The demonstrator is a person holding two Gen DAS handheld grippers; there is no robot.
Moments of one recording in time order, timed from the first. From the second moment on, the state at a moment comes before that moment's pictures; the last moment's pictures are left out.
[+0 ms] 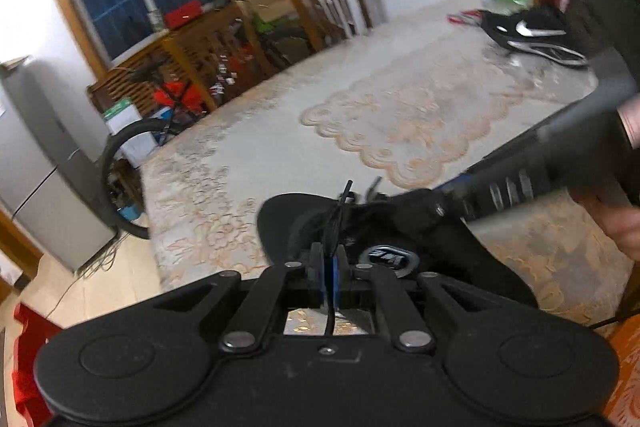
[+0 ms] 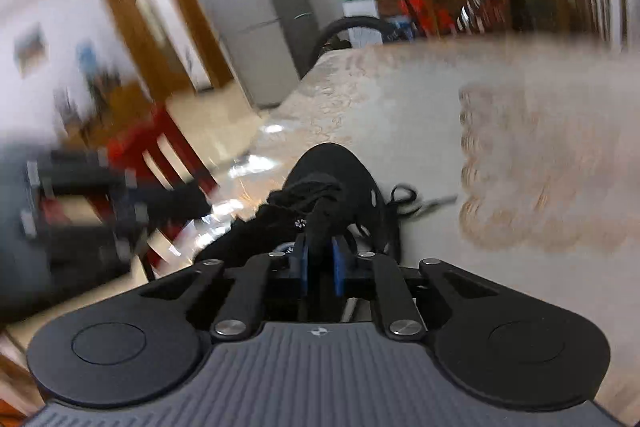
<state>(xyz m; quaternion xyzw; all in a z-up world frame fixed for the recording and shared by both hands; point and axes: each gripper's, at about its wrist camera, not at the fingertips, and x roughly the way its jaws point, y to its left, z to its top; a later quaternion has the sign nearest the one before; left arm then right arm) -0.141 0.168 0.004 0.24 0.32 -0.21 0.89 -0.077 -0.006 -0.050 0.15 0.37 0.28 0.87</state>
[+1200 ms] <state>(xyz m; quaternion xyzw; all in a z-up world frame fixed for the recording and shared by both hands) -0.119 0.132 -0.027 0.41 0.32 -0.29 0.80 -0.059 -0.093 -0.160 0.64 0.43 0.31 0.56</state>
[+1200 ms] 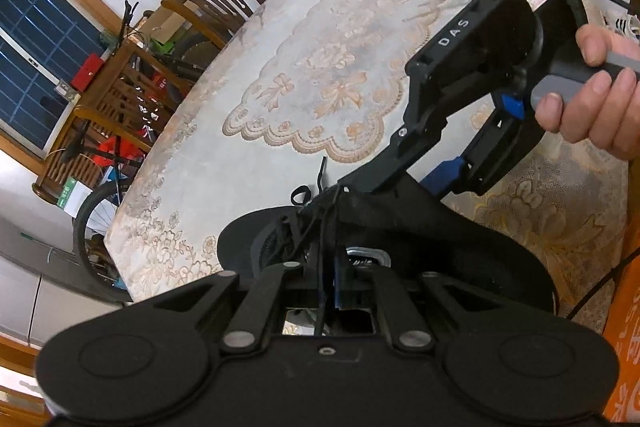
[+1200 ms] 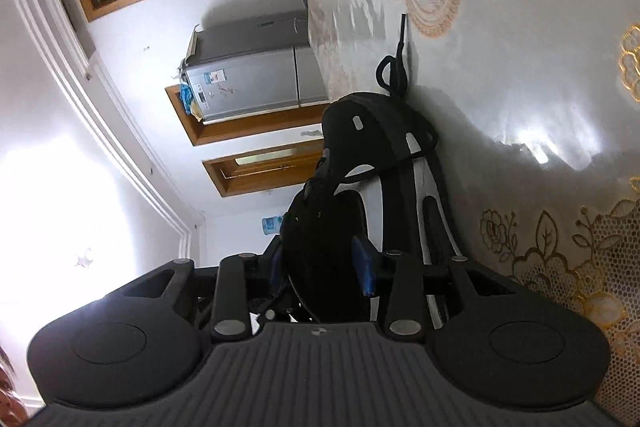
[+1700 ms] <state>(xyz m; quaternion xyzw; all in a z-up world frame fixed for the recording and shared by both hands) -0.120 0.130 -0.029 0.41 0.33 -0.30 0.80 -0.056 -0.091 -0.162 0.63 0.43 0.31 0.57</state>
